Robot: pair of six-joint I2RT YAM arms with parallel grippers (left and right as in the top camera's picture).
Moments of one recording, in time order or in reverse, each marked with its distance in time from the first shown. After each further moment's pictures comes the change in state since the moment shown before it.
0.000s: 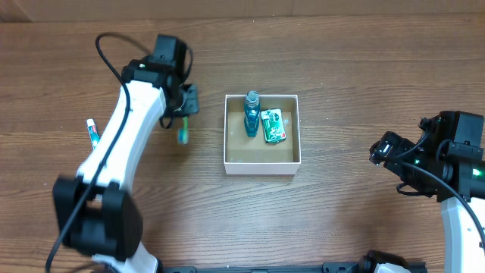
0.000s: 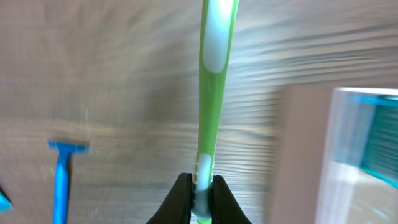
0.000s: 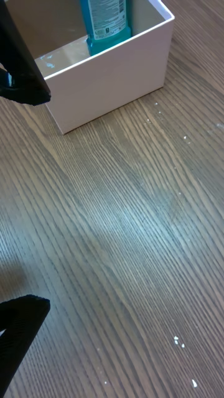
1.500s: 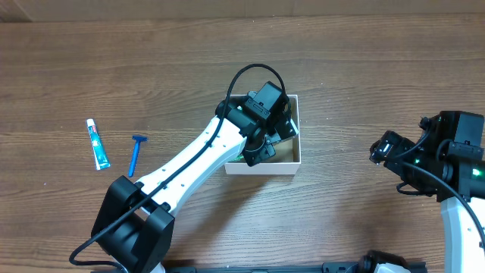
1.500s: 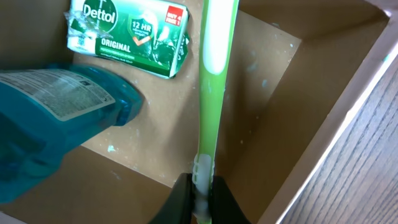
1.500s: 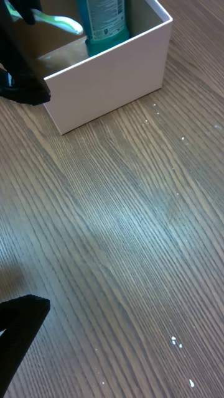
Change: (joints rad) left arm -0.463 0.040 -0.114 0.067 0.054 0.709; right arm 0.000 0.000 0.000 0.005 0.000 0.000
